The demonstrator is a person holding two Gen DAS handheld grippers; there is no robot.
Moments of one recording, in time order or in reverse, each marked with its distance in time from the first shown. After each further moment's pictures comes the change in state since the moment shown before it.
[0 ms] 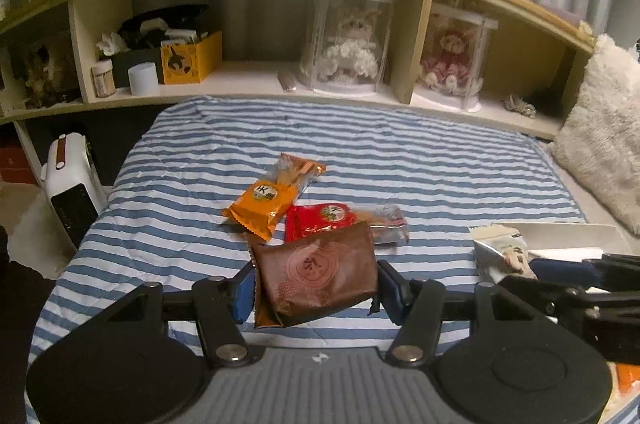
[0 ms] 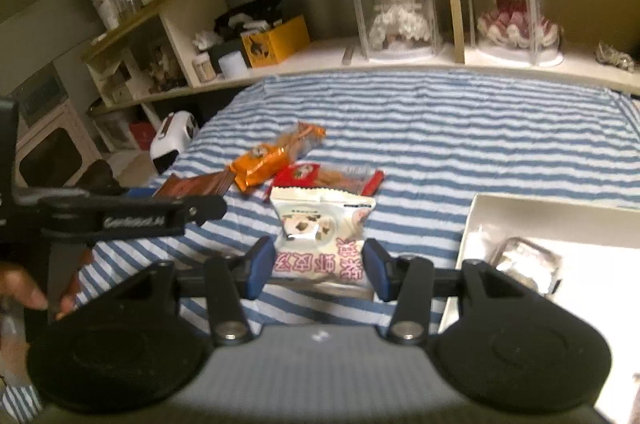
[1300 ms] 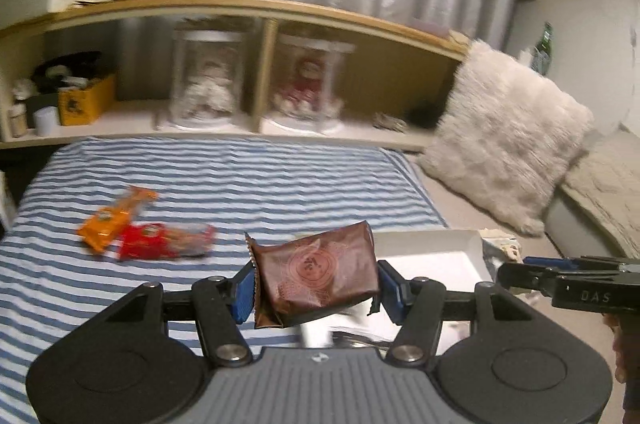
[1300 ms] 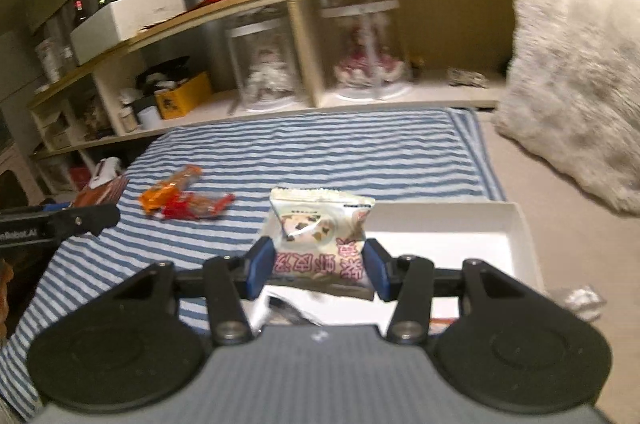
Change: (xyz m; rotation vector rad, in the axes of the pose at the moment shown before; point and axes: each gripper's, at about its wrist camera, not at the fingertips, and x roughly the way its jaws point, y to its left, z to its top) left arm -0.064 -0.154 -0.019 0.066 -0.077 -0.242; right arm -0.156 -0.114 -0.050 0.093 -0.131 -0.243
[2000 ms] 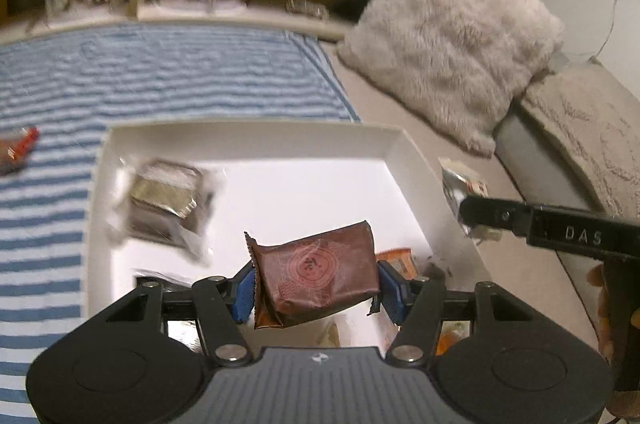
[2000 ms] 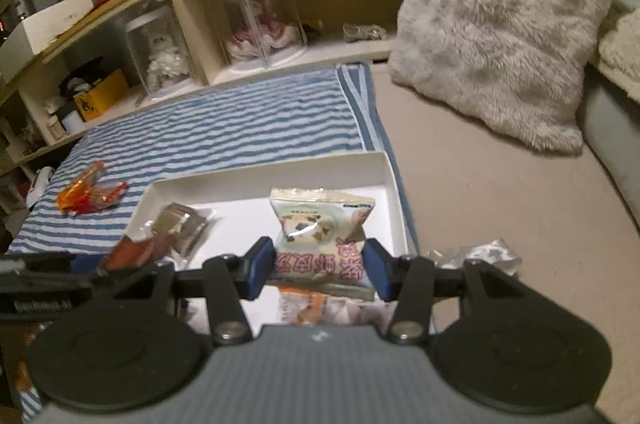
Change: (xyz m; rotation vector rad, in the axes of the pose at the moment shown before) left arm 0.134 -0.091 -0.041 -0.021 0.287 -0.196; right arm 0.018 -0.108 -0.020 0.125 0.090 -0.135
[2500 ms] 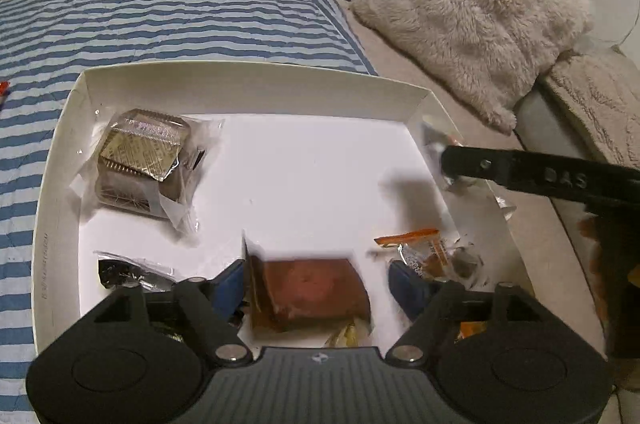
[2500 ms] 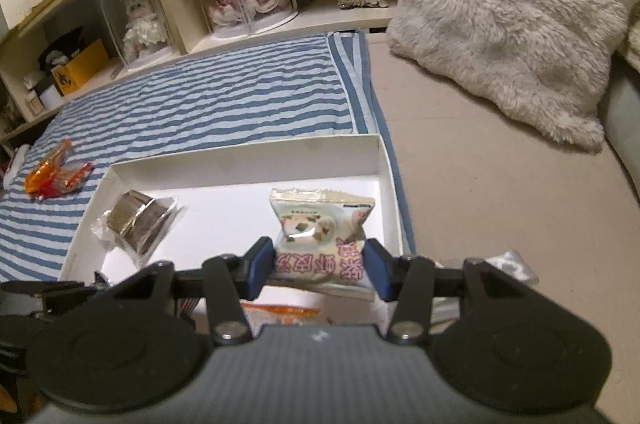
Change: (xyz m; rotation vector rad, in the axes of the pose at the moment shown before) left arm 0.043 0.018 -0.002 -0.047 0.094 -0.006; right arm 0.061 -0.004 0.019 -0.041 0.083 -0.028
